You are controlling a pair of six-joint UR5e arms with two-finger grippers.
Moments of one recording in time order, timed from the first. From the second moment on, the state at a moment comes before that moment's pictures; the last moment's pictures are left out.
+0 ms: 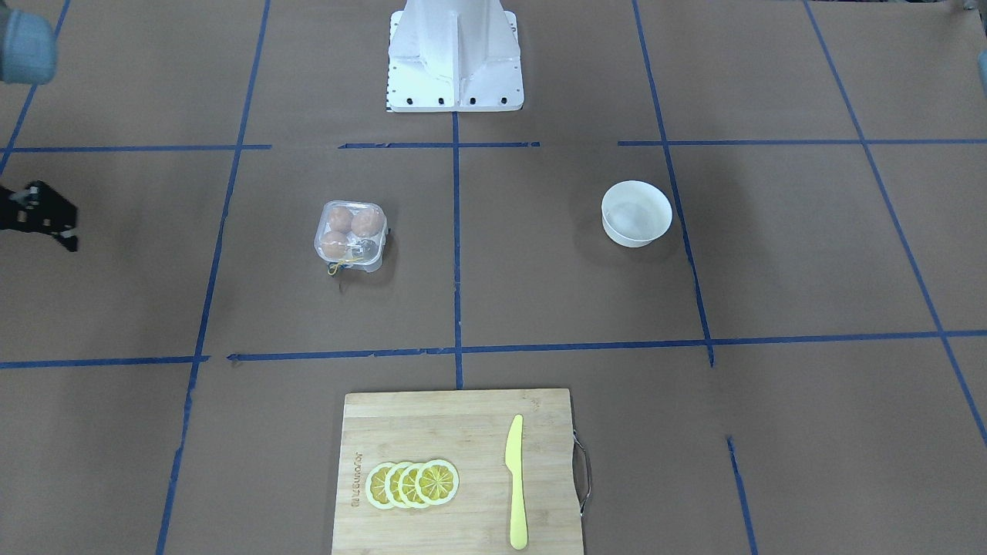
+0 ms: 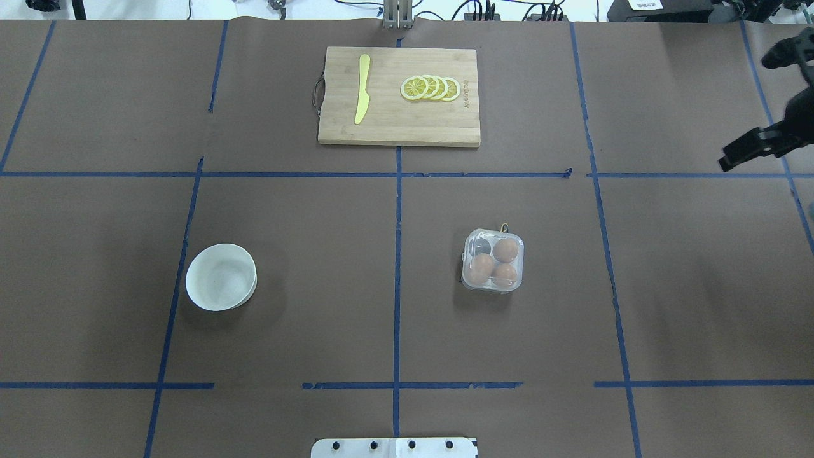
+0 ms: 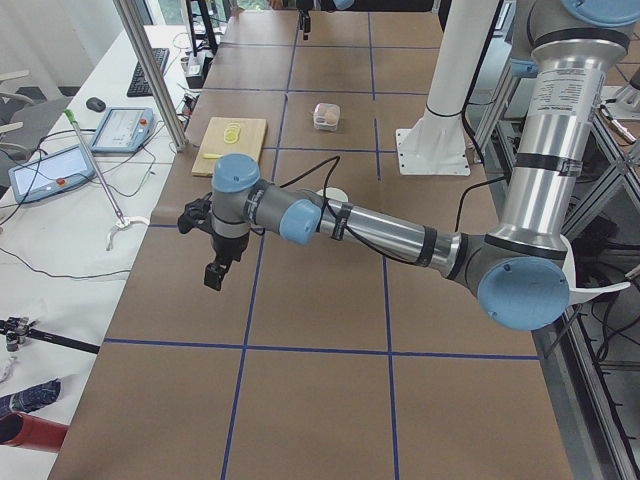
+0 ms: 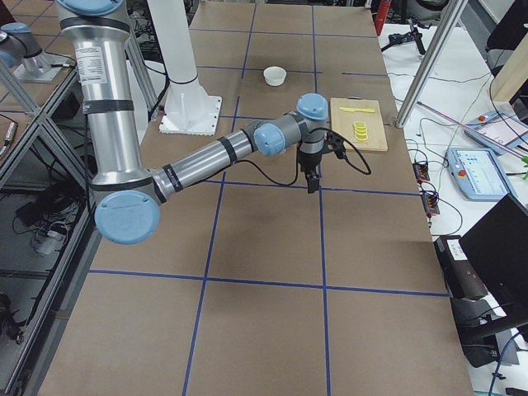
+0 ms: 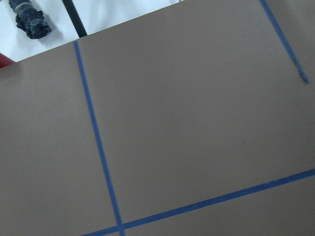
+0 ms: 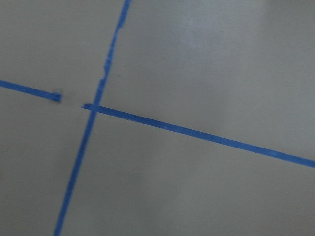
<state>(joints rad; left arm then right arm) -1.49 -1.70 -1.63 -1.73 -2.22 0.03 1.24 -1.50 1.89 -1.58 2.26 0.24</state>
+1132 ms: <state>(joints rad) -1.53 -1.58 -1.56 -1.73 -2.29 0.14 1.57 -1.61 1.60 -1.57 2.37 -0.07</state>
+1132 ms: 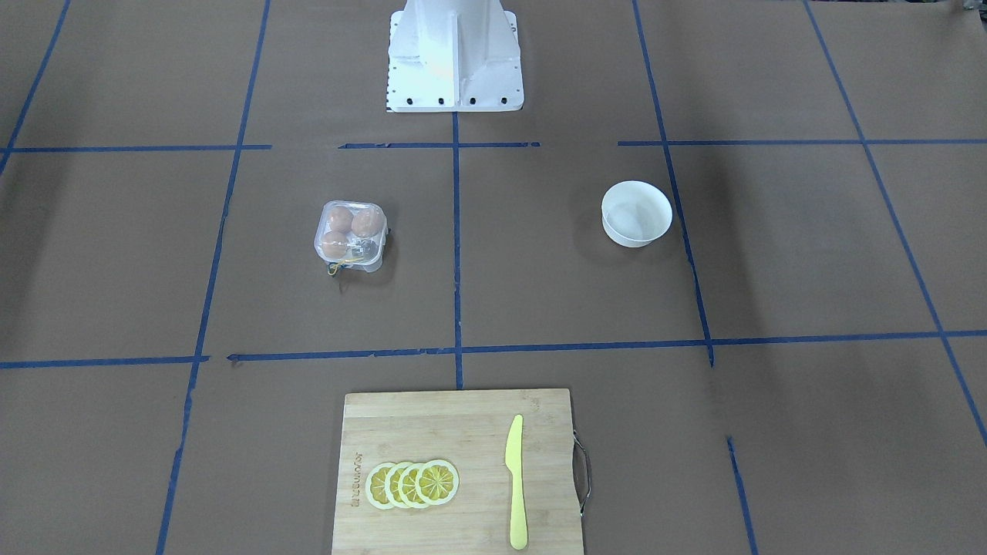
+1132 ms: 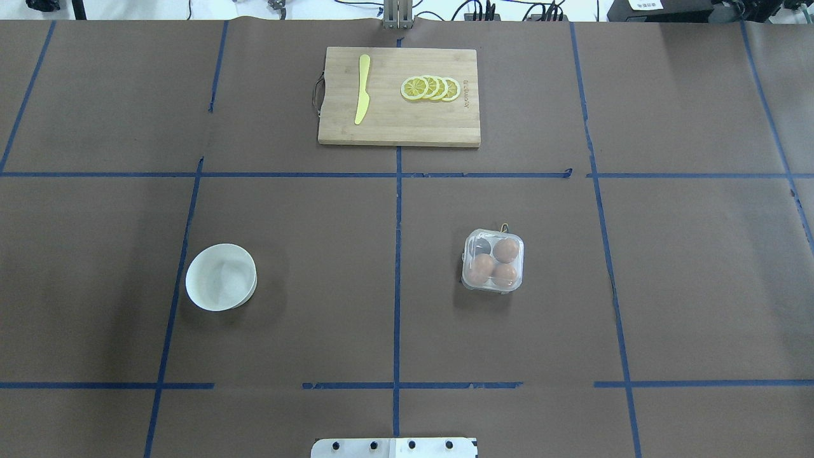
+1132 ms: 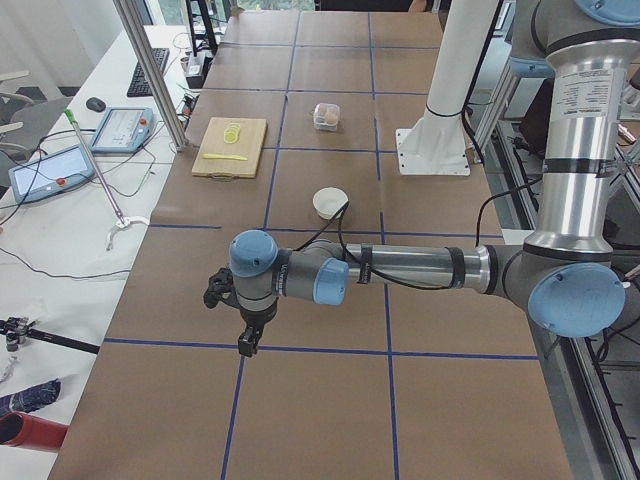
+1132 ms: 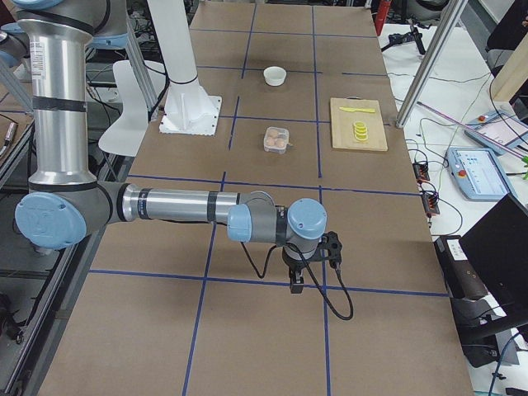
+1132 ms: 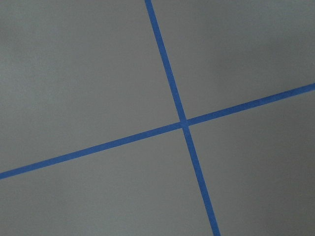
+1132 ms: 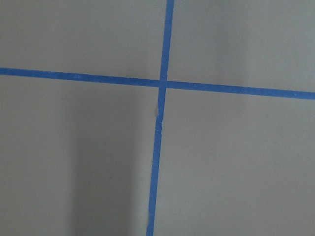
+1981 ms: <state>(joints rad) -1.53 -1.54 -1.61 -1.65 -2.38 0.01 1.59 -1.60 1.59 -1.57 2.43 0.03</state>
